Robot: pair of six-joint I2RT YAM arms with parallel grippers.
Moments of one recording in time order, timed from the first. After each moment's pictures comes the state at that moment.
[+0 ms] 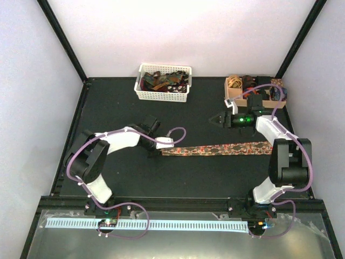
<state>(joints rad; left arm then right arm) -0.55 1.69 0.91 -0.49 0.21 0.79 0.01 1.60 1.04 -0.47 -1.02 0.01</state>
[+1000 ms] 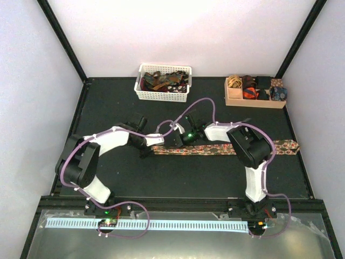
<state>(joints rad) -0.40 1.59 0.85 -0.52 0.29 0.79 0.61 1.97 1.10 -0.08 -0.97 0.39</state>
